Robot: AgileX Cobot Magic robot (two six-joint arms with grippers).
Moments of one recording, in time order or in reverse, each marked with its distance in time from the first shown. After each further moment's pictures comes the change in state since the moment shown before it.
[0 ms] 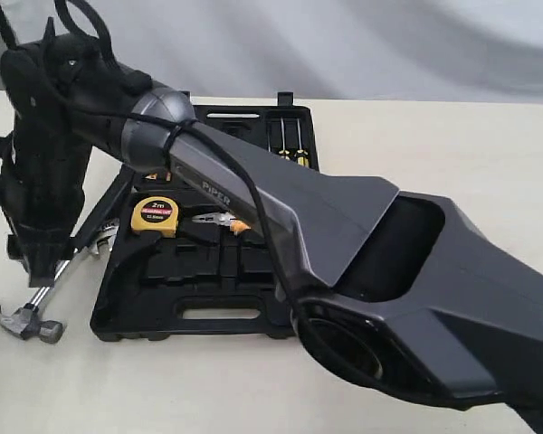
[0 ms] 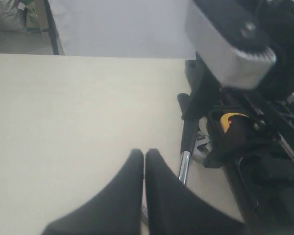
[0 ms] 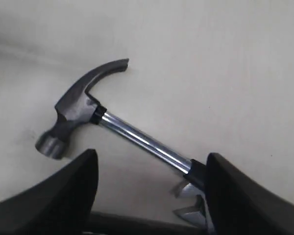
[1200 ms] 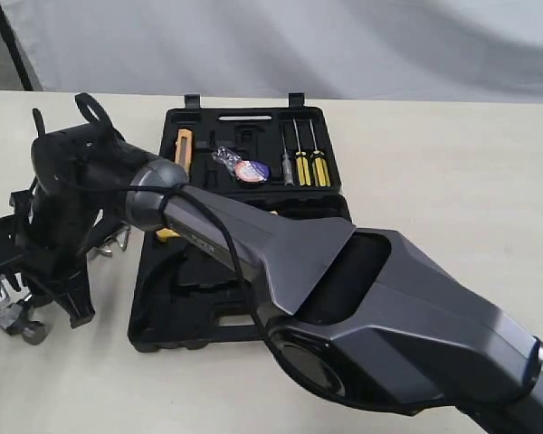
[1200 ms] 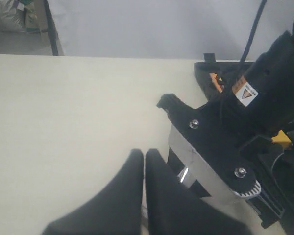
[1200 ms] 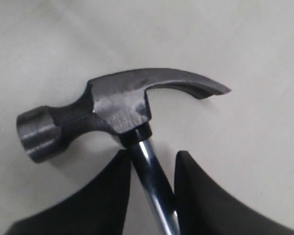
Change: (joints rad) left arm 0.000 0.000 0.000 0.000 0.000 0.000; right arm -0.008 0.157 -0.004 0.126 -0.133 -0.463
